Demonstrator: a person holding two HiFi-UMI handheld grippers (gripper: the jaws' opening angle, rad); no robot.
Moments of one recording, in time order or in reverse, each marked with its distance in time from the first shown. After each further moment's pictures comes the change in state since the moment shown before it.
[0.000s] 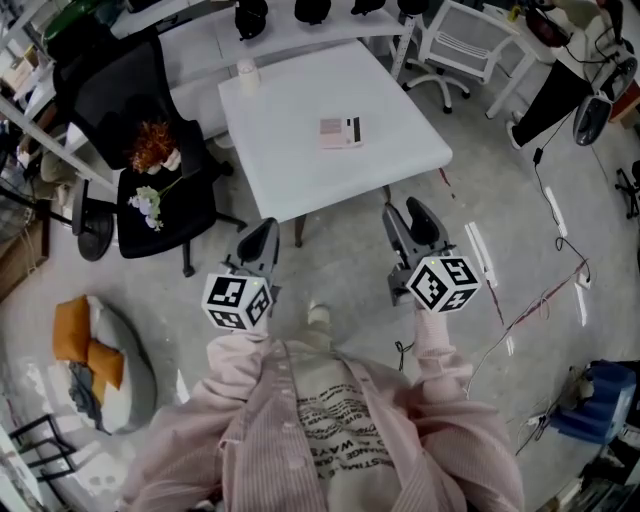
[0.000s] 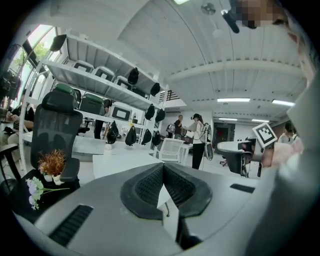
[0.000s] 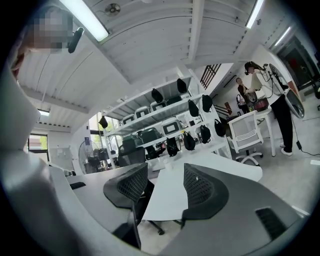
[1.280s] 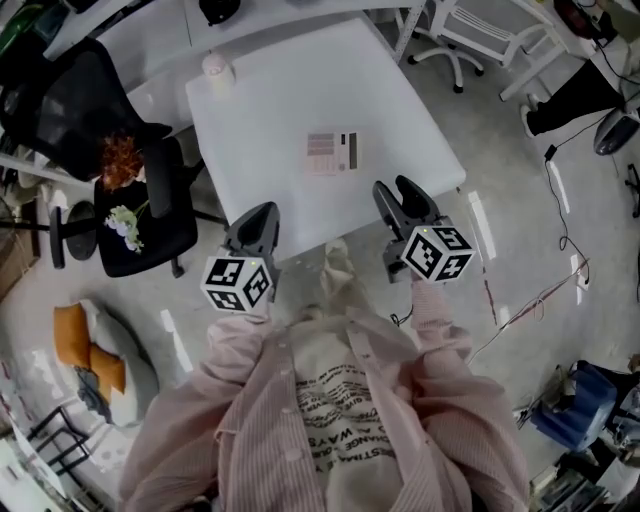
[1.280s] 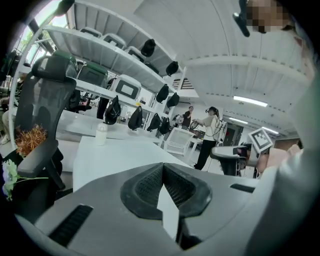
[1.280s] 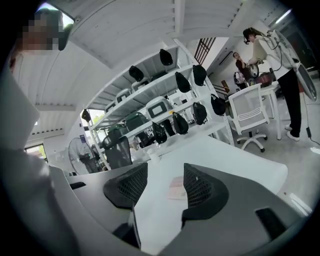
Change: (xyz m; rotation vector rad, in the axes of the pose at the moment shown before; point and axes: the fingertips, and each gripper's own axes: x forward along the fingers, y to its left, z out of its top) left arm 0.205 0.079 -0.021 -0.157 0.141 0.023; right arm 0.199 -0.136 -0.019 0.108 0.211 -0.001
